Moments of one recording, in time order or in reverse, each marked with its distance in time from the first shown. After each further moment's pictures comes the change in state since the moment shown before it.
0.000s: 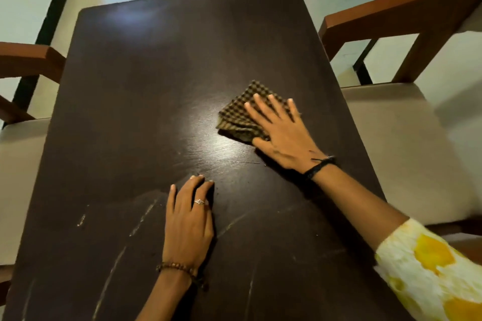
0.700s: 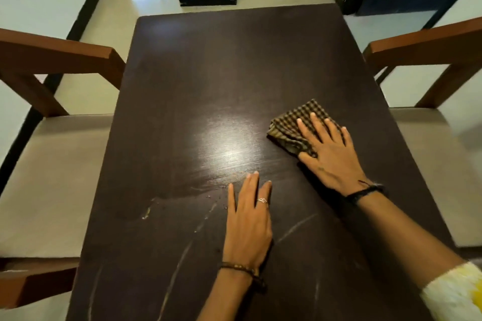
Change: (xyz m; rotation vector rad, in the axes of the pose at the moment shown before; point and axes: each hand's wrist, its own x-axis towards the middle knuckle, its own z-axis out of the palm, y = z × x) left_hand 0.000 -0.011 -0.012 0.050 -0.072 0.059; right_hand -0.007 -0.044 0.005 -0.108 -0.017 0.255
